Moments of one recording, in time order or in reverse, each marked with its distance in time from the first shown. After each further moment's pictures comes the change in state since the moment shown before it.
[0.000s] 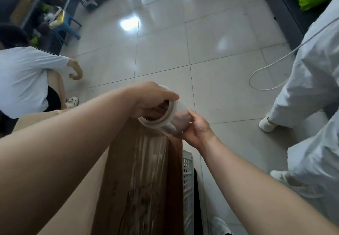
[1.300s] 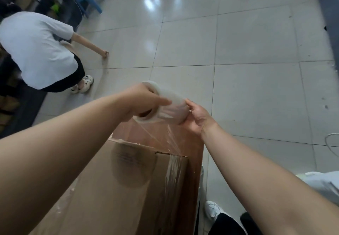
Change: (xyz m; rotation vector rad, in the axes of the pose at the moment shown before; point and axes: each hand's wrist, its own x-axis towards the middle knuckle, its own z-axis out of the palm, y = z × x) left_hand 0.035 -0.009 -0.115 0.101 0.280 -0.101; right_hand 0.112 -0.019 0.102 -0.288 -0.054 0.180
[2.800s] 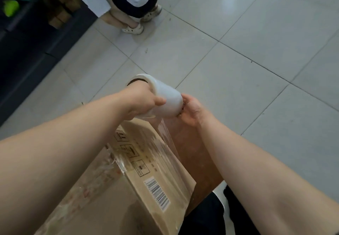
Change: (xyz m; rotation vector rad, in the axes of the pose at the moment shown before) left_hand 0.073 -0.086 -0.079 -0.379 0.163 -0.533; right_hand 0.132 0.019 0.128 -0.578 -0.114 0.442
